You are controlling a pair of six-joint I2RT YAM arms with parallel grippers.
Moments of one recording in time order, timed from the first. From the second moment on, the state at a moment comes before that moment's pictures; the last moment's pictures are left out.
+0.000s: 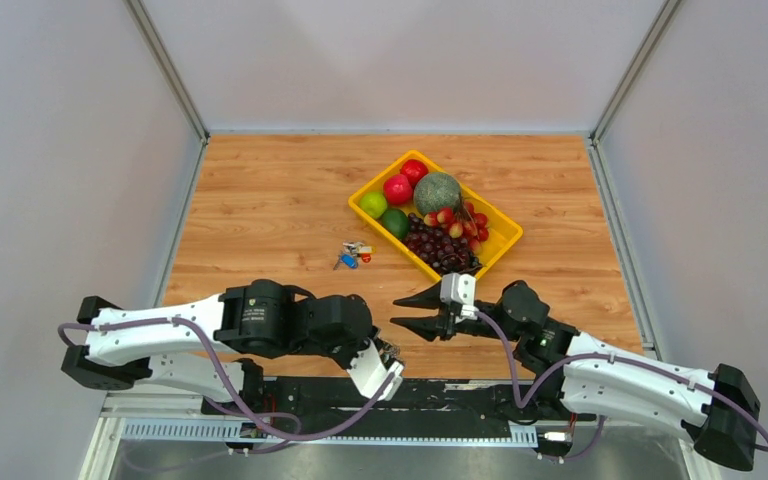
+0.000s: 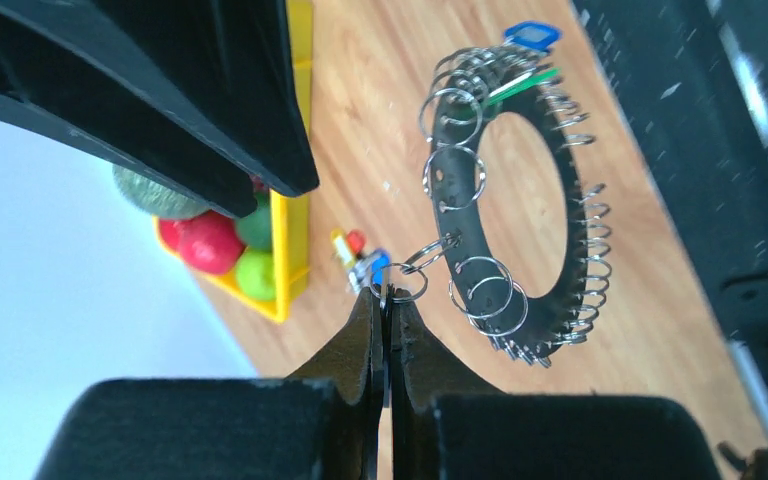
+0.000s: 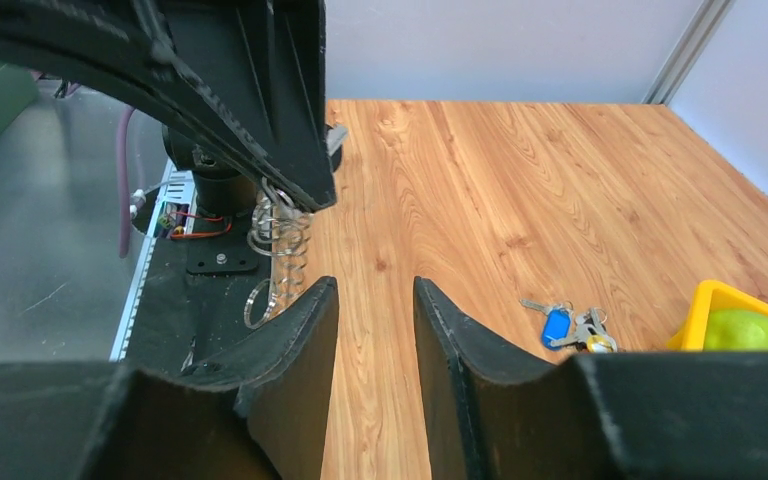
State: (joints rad) left arm -1.49 1.11 1.32 -1.13 -0.13 0.83; right arm 1.08 0.75 0.42 0.42 -0.35 -0.08
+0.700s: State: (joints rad) left arm -1.55 0.92 1.14 -0.94 -0.38 1.15; right arm 1.08 0.93 0.50 0.51 -0.44 -0.07
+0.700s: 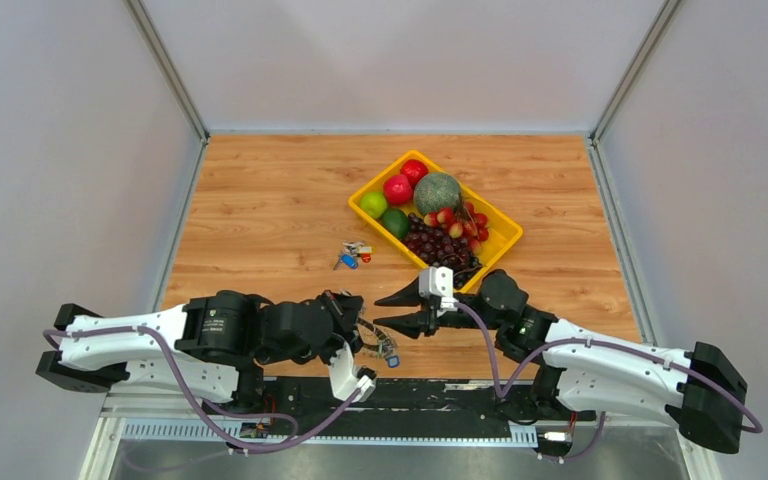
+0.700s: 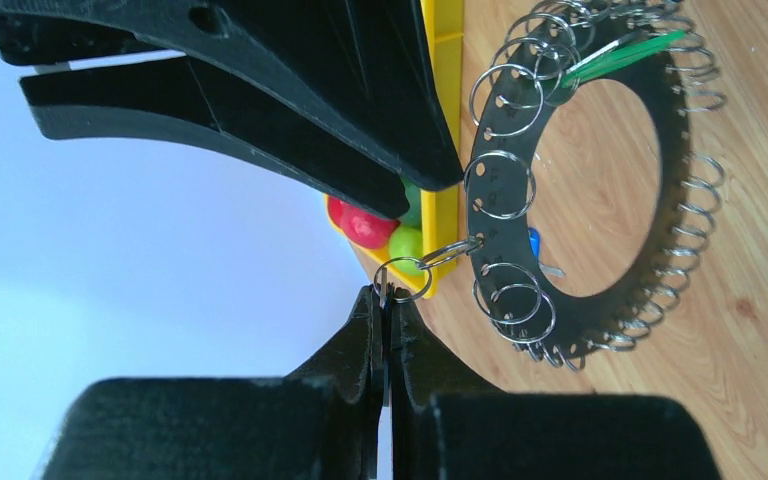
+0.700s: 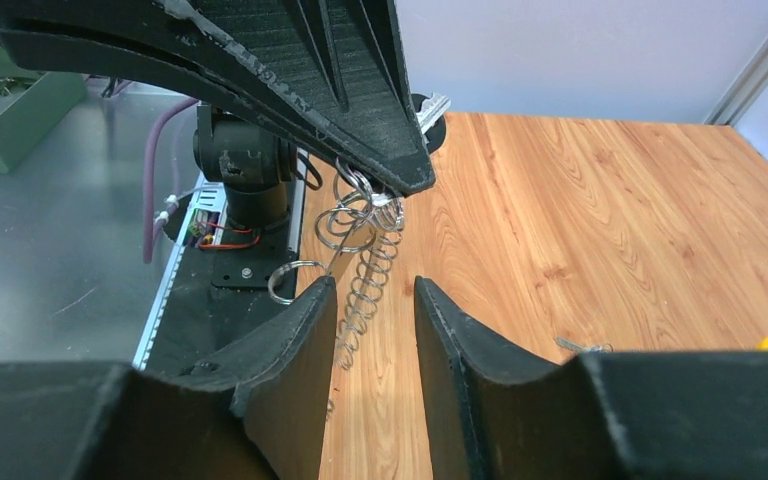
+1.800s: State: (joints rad) left arm -1.55 0.87 1.12 -0.89 -0.31 1.21; right arm 1.08 1.04 0.56 0.62 -0.60 0.02
